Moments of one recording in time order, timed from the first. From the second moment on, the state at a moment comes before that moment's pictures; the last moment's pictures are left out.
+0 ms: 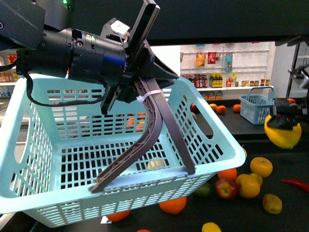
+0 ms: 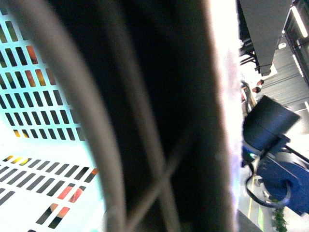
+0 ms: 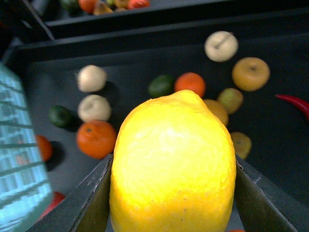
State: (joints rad) left arm -0.33 1.84 1.41 0.15 0.73 -0.70; right arm -0.09 1.86 1.30 0.10 -0.20 0.10
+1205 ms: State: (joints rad) left arm -0.33 1.84 1.41 0.15 0.72 -0.70; right arm 0.15 1.76 1.19 0.26 -0.22 0.21
